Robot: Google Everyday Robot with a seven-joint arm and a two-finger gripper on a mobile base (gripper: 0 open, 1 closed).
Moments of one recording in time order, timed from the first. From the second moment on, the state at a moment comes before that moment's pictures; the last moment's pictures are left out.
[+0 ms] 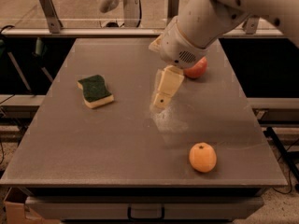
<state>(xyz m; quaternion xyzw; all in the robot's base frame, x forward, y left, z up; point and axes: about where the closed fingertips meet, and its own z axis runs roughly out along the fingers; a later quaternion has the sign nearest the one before) 0.523 -0.012 0.926 -0.70 0.66 0.10 0.26</state>
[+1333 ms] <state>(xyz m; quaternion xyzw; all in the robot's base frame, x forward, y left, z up) 0.598 0.102 0.858 -0.64 0.65 0.24 0.35</state>
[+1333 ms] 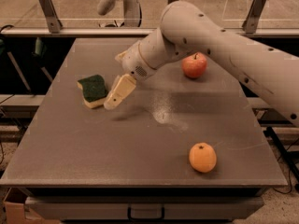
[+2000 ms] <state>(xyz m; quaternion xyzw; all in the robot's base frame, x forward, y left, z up) 0.598 0.127 0.840 -0.62 0.65 0.26 0.36</state>
